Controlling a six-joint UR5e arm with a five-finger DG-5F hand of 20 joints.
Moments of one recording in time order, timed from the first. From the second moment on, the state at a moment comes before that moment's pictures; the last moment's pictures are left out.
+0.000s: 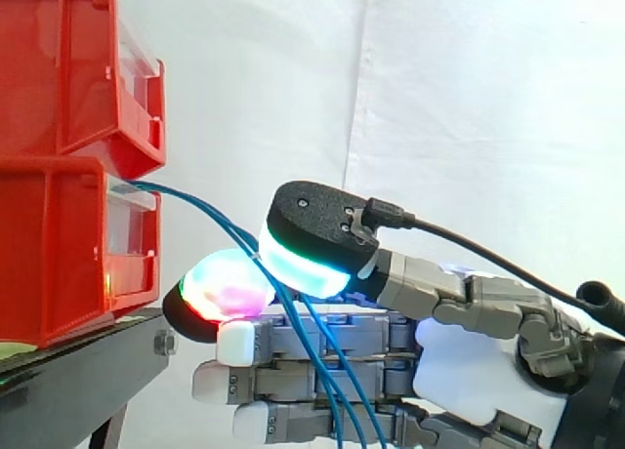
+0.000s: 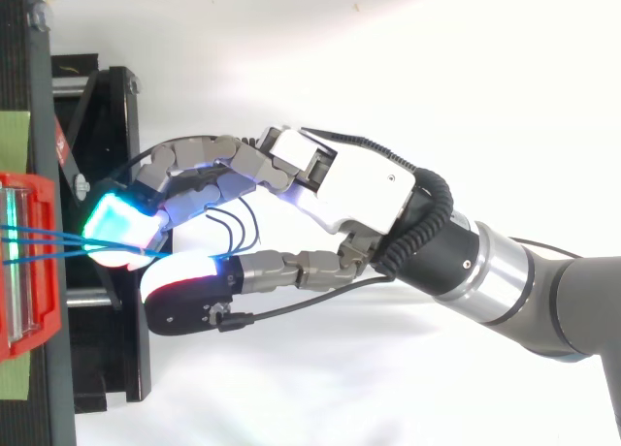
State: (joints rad) arm 0.24 -2.49 -1.26 -2.05 -0.90 -0.32
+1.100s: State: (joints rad) arm 0.24 -2.49 -1.26 -2.06 -0.90 -0.32
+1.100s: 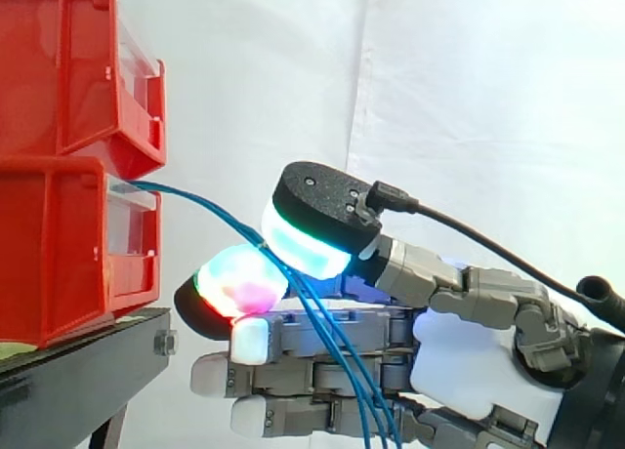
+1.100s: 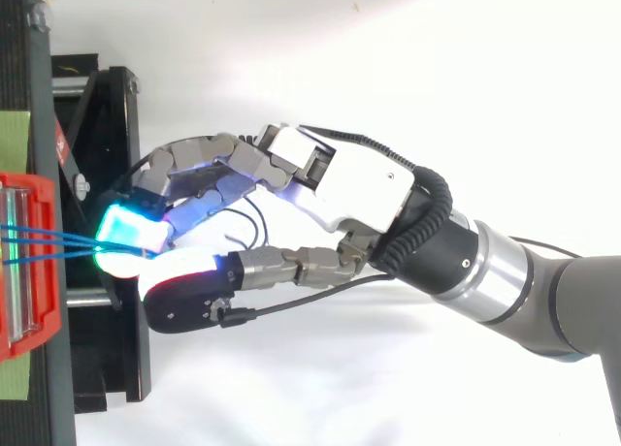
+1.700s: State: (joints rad) arm 0.24 -2.49 -1.26 -2.06 -0.90 -0.32
